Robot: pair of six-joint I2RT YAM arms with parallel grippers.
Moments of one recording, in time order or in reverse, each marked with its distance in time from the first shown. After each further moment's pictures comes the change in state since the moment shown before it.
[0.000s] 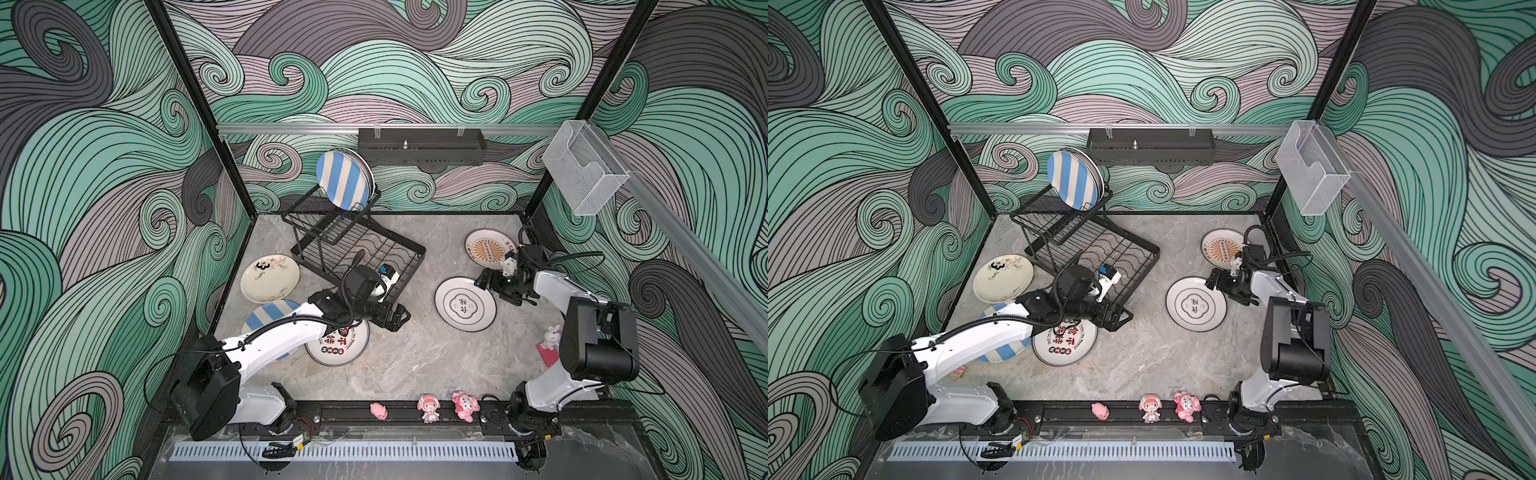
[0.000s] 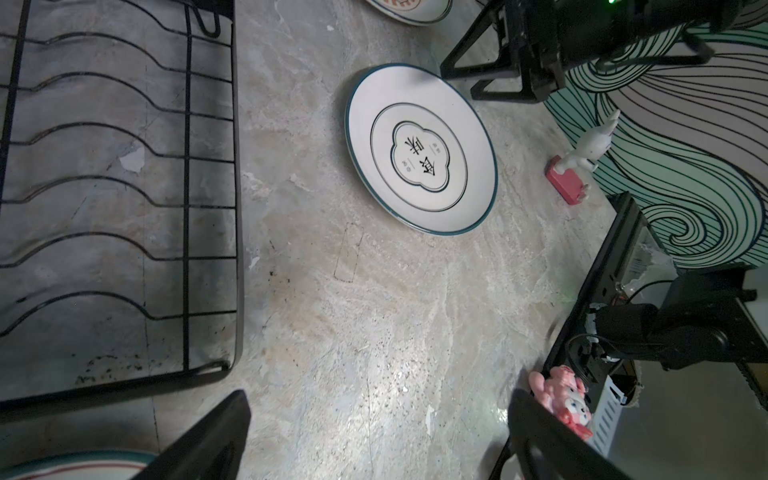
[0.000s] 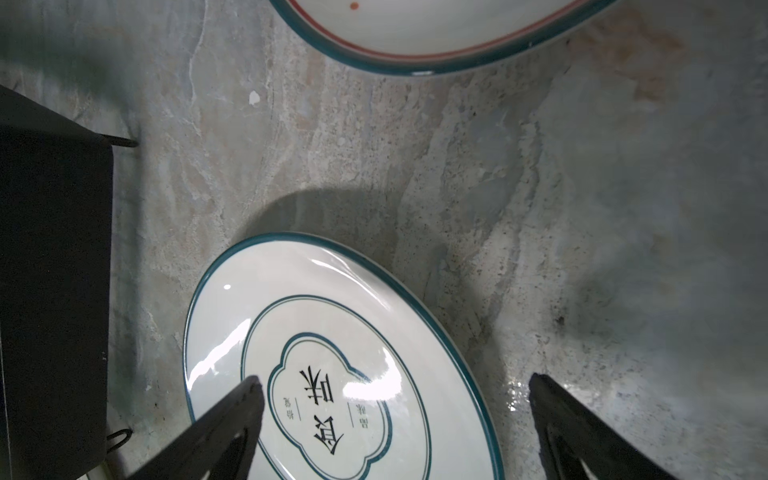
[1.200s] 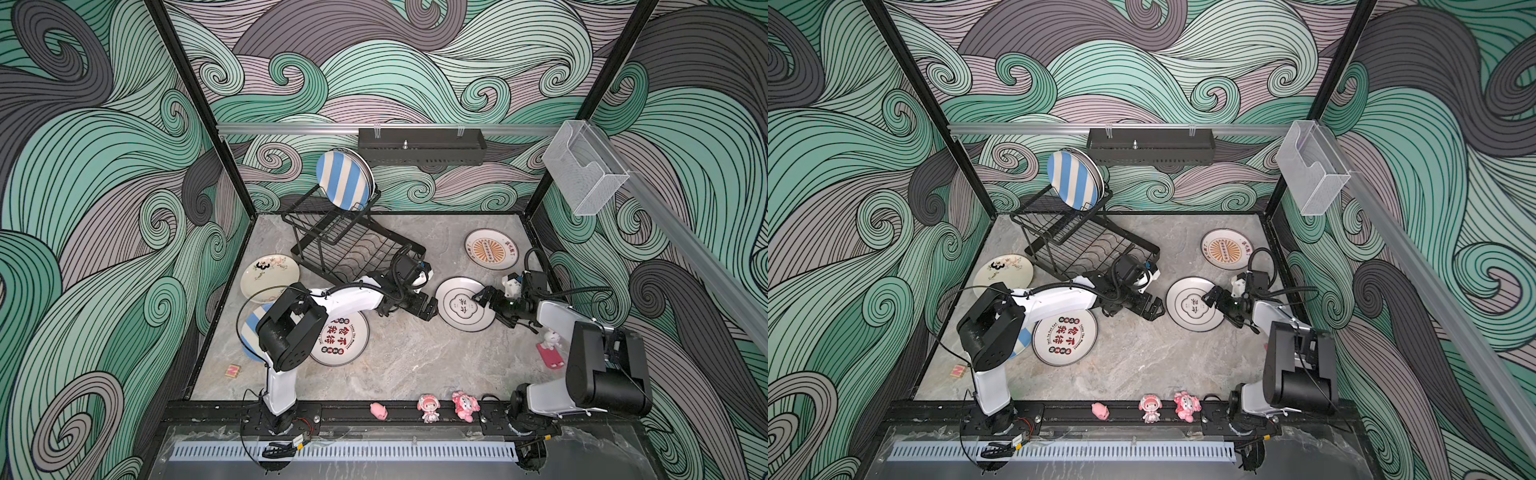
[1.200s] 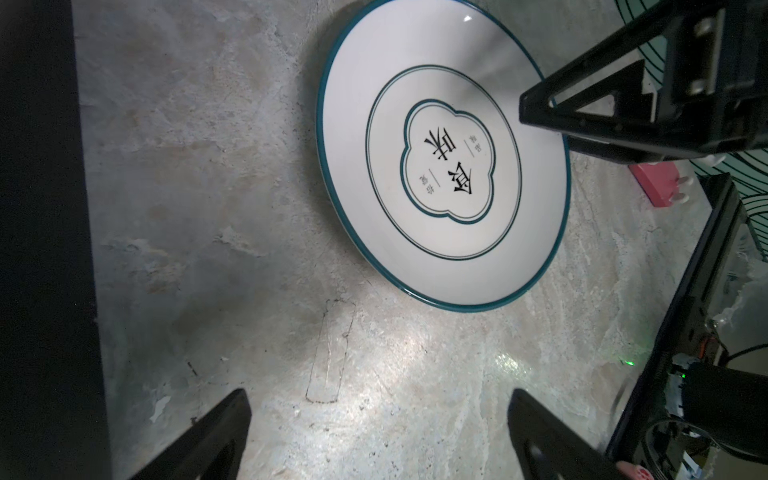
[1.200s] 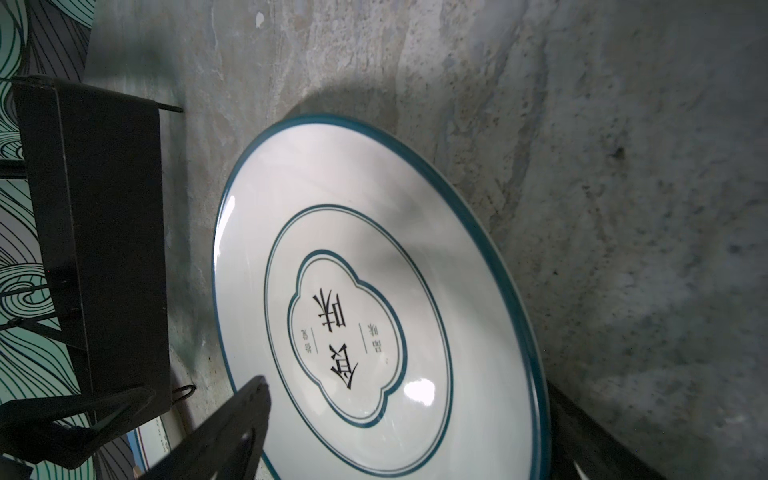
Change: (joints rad) left arm -0.075 0.535 0.407 -0.066 -0.027 -0.002; right arm -0.039 -0.183 -0.310 0.214 -0.153 0.143
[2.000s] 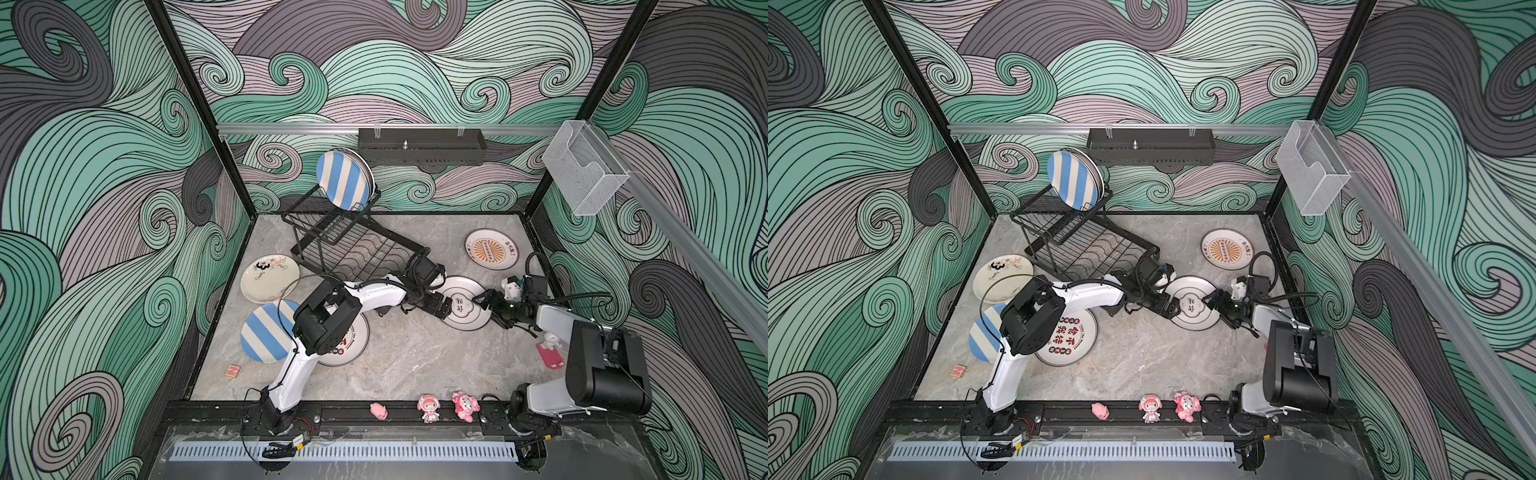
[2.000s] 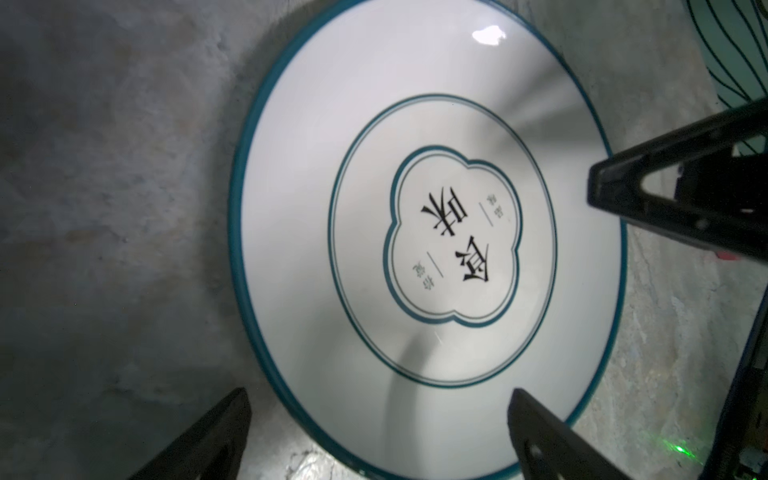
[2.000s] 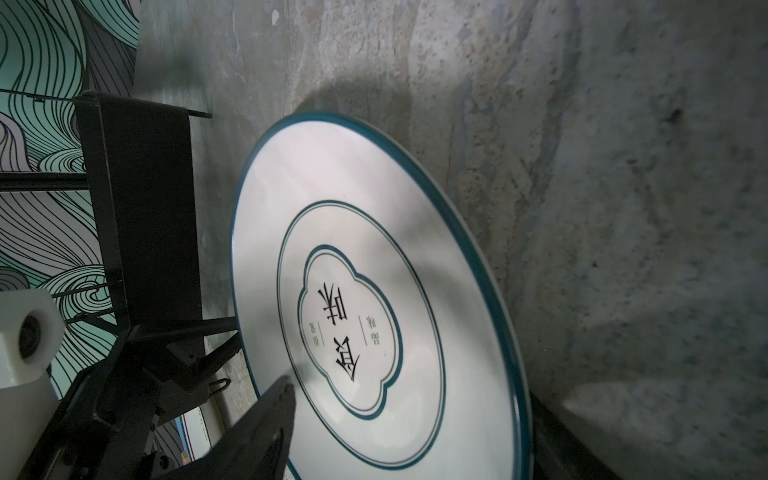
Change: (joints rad) left arm -0.036 0.271 0.251 0.010 -0.040 -0.034; right arm -0.010 0.014 -0.054 0.102 -0.085 0.063
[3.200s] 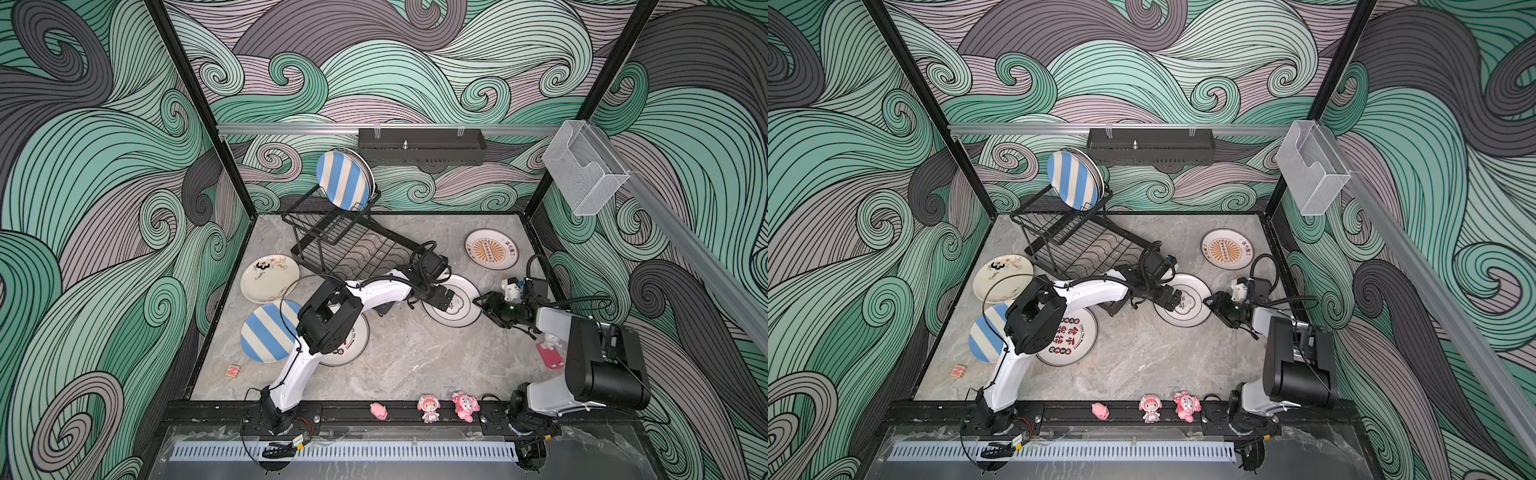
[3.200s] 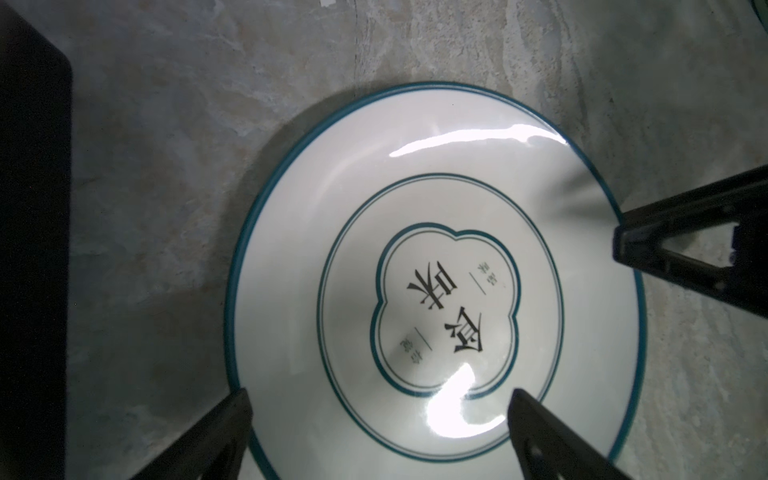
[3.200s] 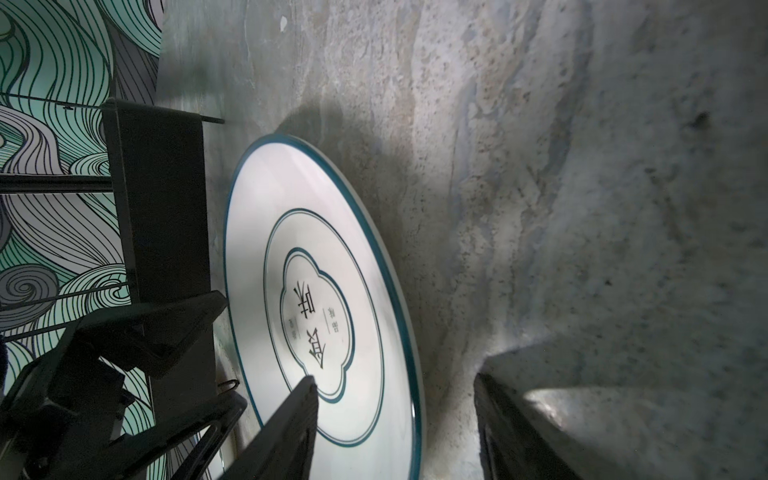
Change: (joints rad) left arm -0.008 0.004 0.084 -0.098 -0.200 0.040; right arm -0.014 0.031 -0.026 0.079 -0.042 0.008
